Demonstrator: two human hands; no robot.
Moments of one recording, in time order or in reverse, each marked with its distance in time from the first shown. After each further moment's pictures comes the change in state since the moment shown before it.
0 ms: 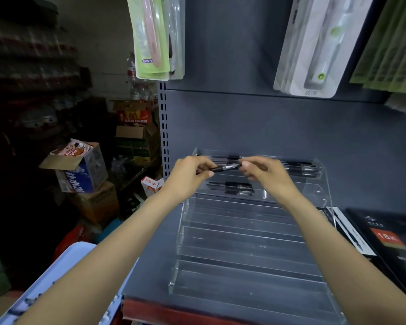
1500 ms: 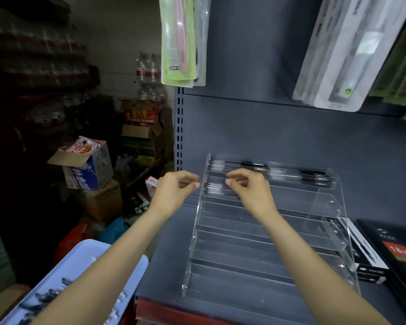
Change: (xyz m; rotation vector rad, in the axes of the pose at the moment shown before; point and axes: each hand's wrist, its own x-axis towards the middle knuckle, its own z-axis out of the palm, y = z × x) left_hand -0.031 -0.052 -0.016 -0.144 0.151 -0.200; right_hand -0.009 -0.016 0.066 -0.203 0.074 -0.060
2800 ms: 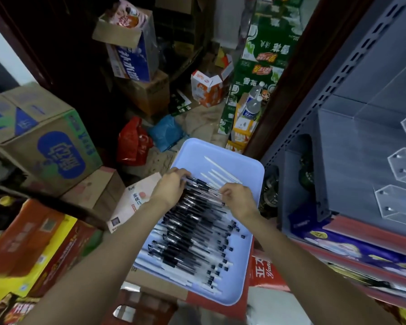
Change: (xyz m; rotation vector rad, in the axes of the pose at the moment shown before) left_hand -0.149 -0.377 -0.161 0.335 -0.436 -0.339; right_hand -0.162 -0.033 0.389 -0.280 -0.654 0.423
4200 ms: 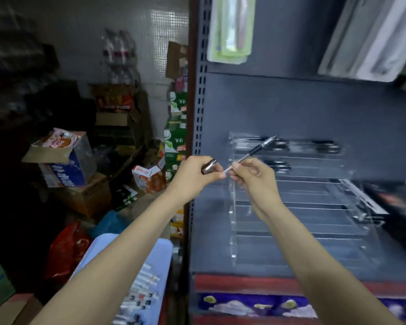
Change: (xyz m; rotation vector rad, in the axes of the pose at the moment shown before) left_hand 0.025 0.381 -0.061 -0.363 0.145 0.632; right_hand -0.103 0.056 -0.309 1.031 0.637 -0.386
